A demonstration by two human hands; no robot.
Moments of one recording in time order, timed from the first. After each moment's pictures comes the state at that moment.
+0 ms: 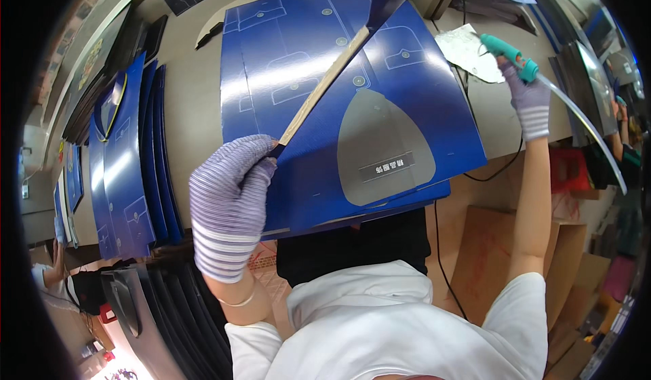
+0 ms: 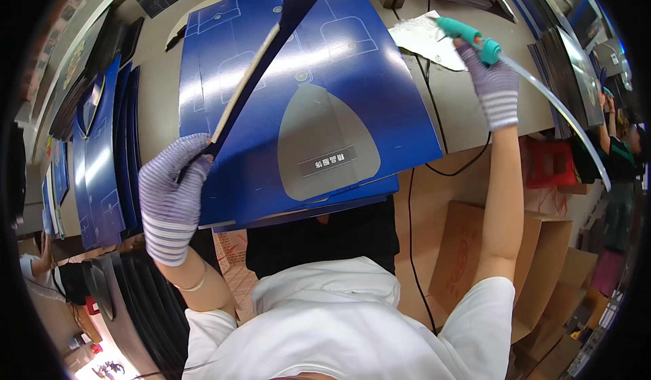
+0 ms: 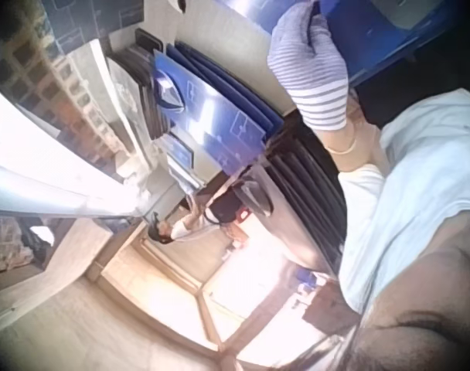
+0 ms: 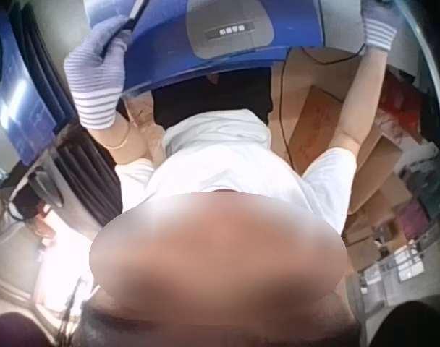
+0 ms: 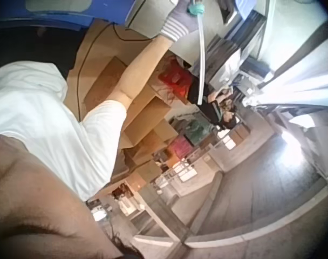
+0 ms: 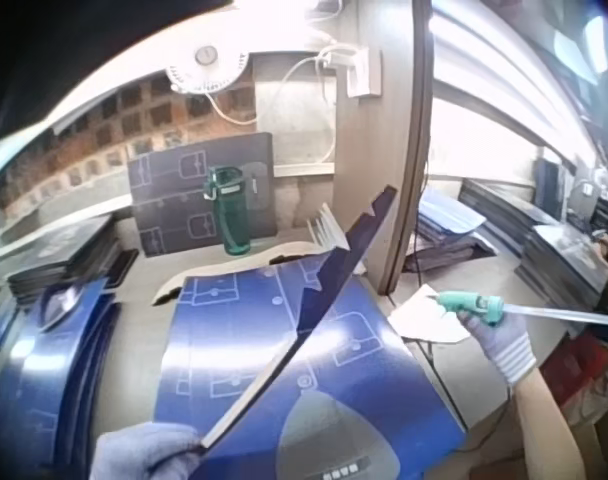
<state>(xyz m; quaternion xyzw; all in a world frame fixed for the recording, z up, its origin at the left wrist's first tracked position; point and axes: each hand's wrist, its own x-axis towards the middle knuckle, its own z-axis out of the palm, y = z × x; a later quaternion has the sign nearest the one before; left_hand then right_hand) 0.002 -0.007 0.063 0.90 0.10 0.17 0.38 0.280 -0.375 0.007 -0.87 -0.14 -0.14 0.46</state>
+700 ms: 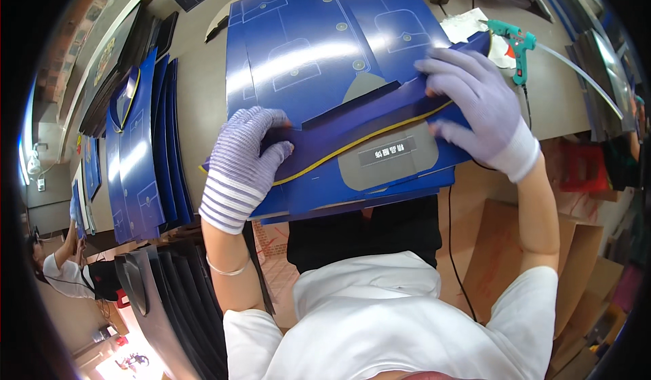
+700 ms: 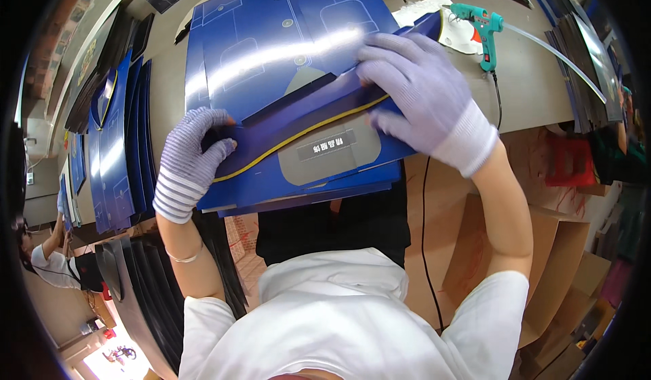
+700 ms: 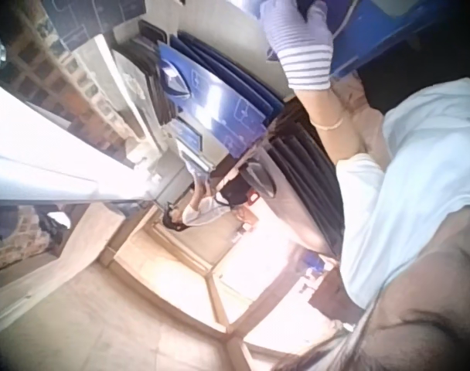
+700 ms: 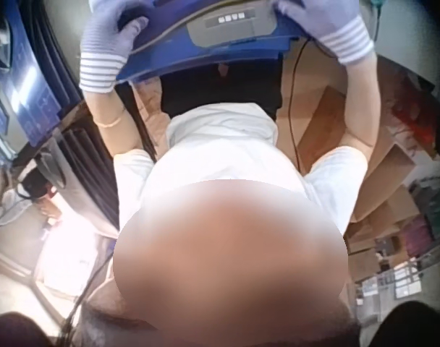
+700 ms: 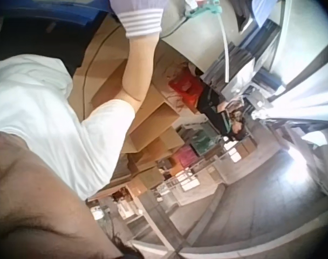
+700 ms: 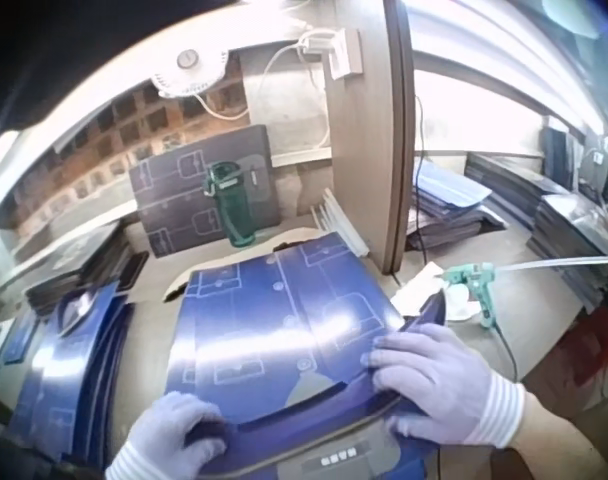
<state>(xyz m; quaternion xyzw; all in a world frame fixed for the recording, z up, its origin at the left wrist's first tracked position) 0.022 0.005 0.044 0.96 0.05 0.05 0.26 0.181 -0.290 0.050 -0.81 -0.54 -0.13 0.18</state>
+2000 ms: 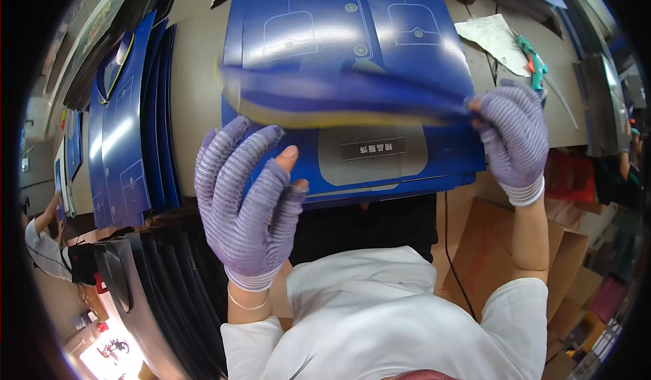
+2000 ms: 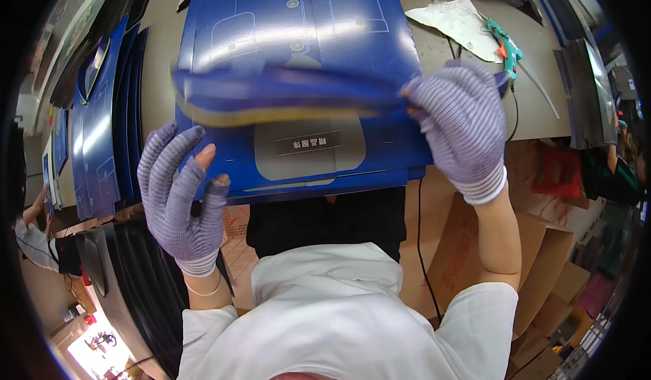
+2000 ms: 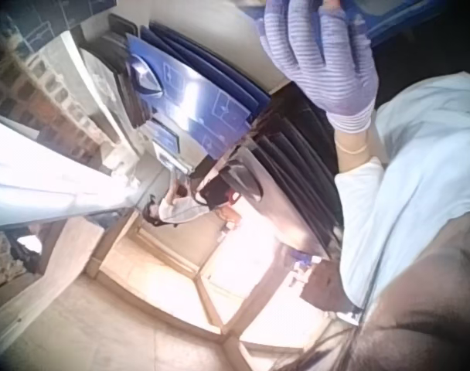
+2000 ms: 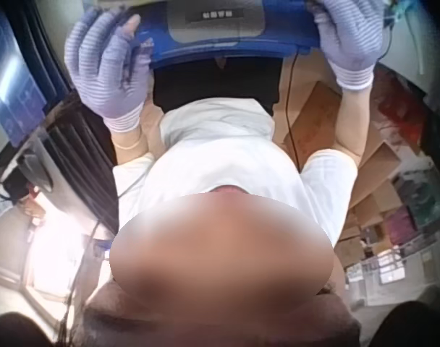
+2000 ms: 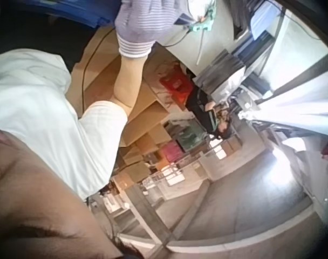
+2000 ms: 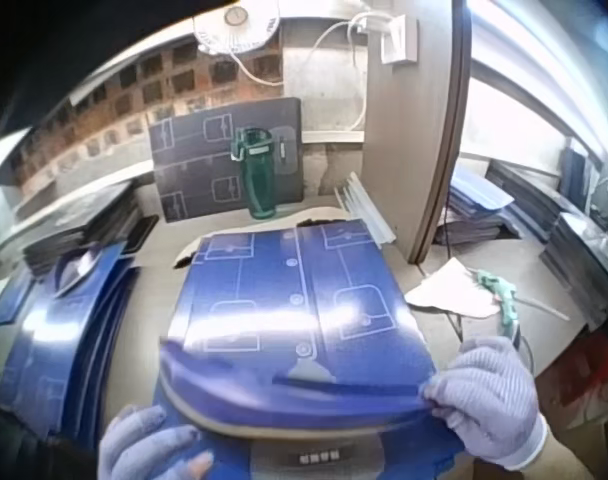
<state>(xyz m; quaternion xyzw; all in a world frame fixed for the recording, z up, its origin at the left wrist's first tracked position) -0.044 -0.020 0.038 0.94 0.00 0.31 0.13 0.154 -0.284 0.046 -0.79 -0.53 -0.22 0.22</state>
